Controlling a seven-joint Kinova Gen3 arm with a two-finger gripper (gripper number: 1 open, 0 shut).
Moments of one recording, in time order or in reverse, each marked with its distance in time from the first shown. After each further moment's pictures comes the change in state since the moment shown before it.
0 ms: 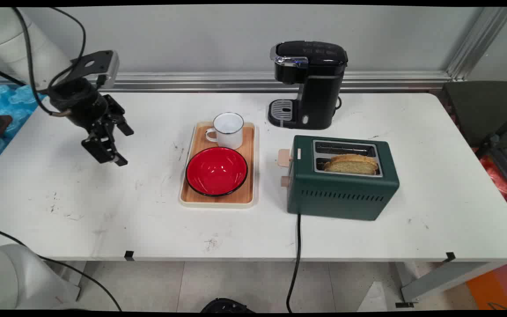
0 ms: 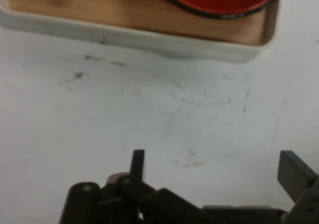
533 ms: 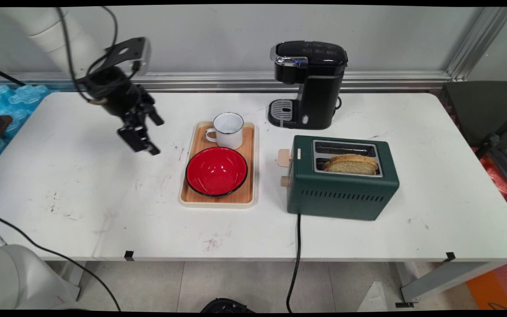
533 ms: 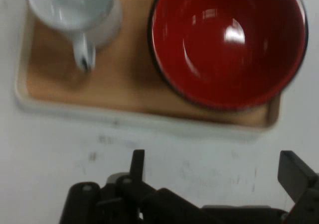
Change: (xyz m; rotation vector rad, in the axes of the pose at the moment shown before) arm 0.061 -0.009 0.006 0.004 0.071 0.022
